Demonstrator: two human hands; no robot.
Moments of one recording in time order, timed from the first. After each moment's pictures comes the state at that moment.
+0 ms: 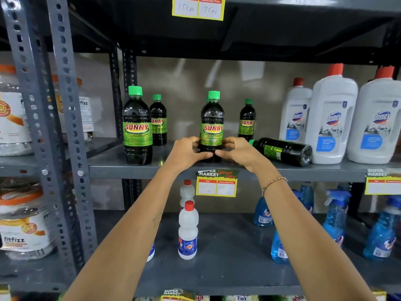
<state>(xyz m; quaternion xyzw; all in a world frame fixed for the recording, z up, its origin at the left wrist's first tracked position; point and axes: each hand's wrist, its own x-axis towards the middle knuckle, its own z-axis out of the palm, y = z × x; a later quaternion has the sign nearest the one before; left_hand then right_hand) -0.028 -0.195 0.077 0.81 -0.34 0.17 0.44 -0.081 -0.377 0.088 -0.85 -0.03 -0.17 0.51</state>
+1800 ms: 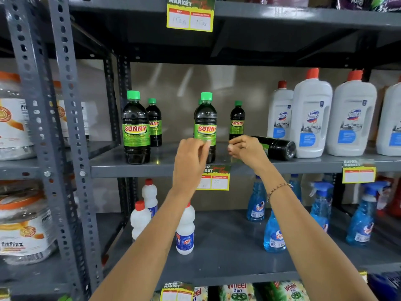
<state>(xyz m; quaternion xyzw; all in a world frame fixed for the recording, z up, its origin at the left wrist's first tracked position) -0.096 -0.212 0.044 0.69 -0.33 0.48 0.42 -0.121 -0.395 0.078 -0.80 0.03 -0.32 0.50</state>
